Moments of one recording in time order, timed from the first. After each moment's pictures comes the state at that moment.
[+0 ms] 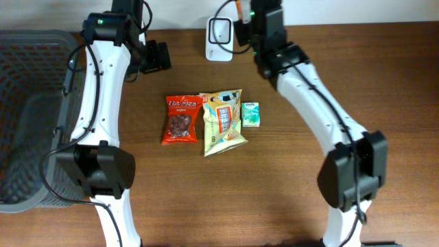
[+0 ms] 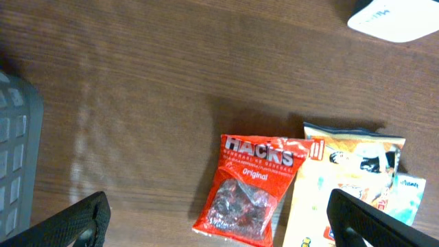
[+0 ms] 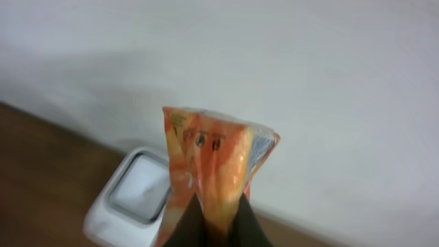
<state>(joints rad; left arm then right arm) -0.11 2.17 2.35 -1.42 -0.01 -0.31 0.39 2.07 1.86 -0.11 0.25 -0.31</state>
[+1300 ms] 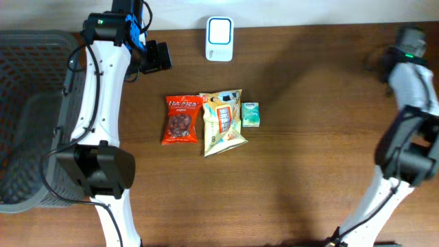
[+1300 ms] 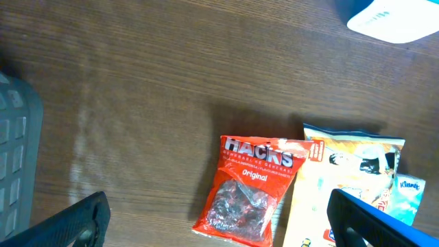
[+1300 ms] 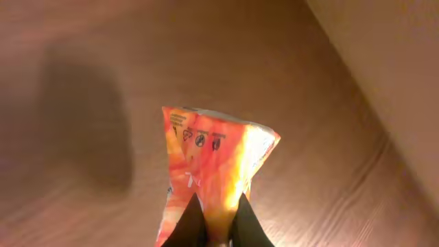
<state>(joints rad) -0.11 2.17 2.35 -1.42 -0.01 -0.31 -0.45 2.29 1.87 -0.54 0.44 0.01</state>
